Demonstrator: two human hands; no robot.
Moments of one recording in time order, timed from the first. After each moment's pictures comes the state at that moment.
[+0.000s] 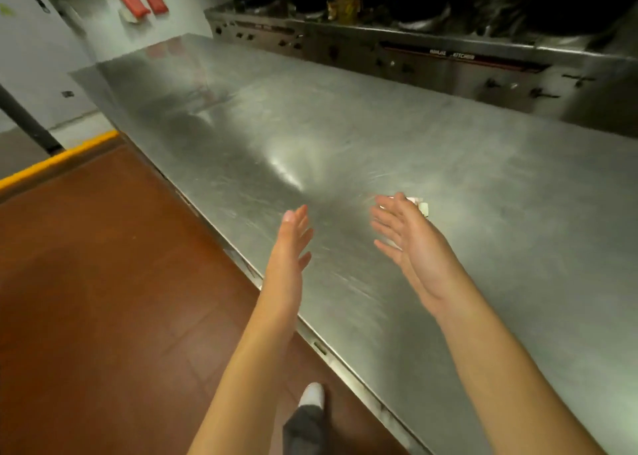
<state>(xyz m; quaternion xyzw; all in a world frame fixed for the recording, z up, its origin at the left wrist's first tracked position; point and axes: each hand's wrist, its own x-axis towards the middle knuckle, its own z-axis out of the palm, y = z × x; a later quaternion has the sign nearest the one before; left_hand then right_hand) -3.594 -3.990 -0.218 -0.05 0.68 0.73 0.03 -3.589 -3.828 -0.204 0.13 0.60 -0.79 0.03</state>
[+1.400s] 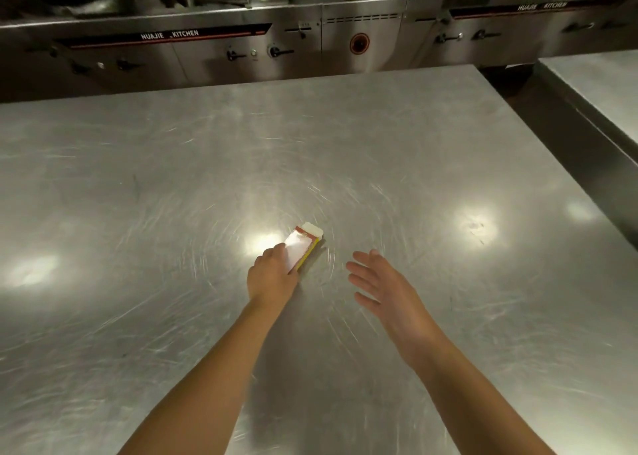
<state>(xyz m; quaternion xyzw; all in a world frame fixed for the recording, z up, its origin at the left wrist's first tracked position) -3.968 -3.842 -0.446 0.39 0.90 0.13 0.14 -3.764 -3.804 -0.320 0.46 0.44 -0.75 -0.18</state>
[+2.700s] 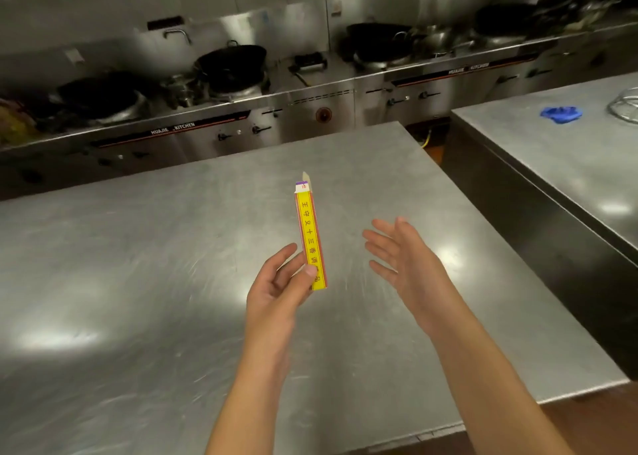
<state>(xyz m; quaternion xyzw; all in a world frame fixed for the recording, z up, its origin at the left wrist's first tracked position) -3.638 -3.880 -0.223 0.22 0.60 0.70 0.33 -3.500 -3.758 -0.203 0.36 0.44 -0.75 -0.34</state>
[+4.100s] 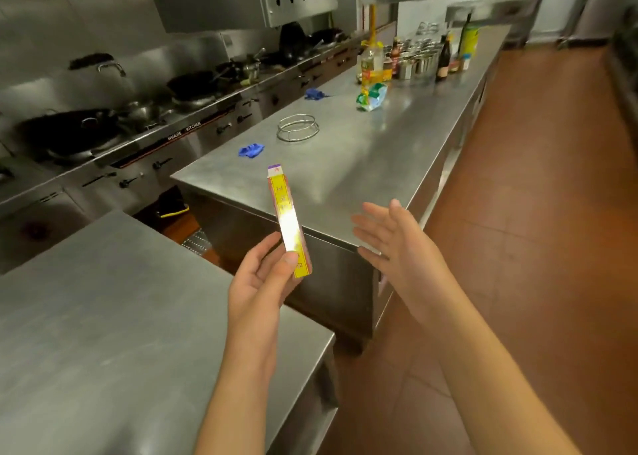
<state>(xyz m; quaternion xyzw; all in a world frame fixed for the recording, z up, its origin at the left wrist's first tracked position) -3.235 -3.717 -0.184 0.46 0.41 0.54 0.57 -3.051 -3.731 -0.161 0.48 0.29 -0.54 -0.63</state>
